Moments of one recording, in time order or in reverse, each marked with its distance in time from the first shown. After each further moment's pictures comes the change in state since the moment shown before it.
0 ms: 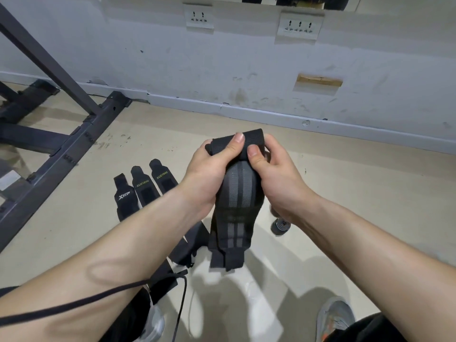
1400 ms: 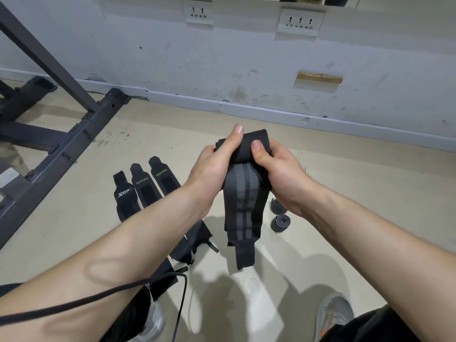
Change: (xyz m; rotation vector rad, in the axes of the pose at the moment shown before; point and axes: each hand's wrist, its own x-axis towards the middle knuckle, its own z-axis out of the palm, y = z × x) left_hand 0.017 -0.015 -0.010 0.165 0.008 -0.083; right_hand 0.007 0.003 -0.010 -0.011 -0.022 0.182
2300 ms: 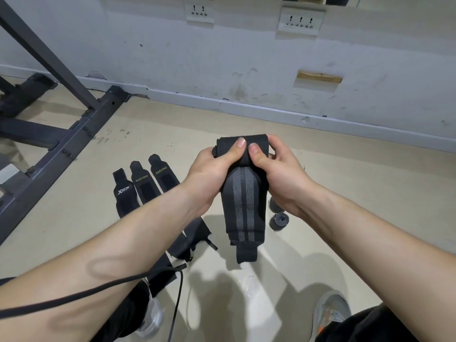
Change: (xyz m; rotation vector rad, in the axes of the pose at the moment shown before) left_hand -0.003 -0.004 0.000 -0.063 -0.071 0.018; right_hand -0.005 0.002 0.000 0.132 0.030 -0.004
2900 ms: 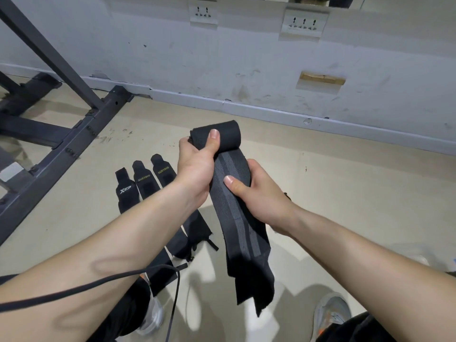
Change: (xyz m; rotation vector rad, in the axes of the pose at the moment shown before) left_hand 0.008 0.005 -0.008 -0.150 0.419 0.085; right_hand -0.014 0.030 0.017 -0.369 -0.110 0.030
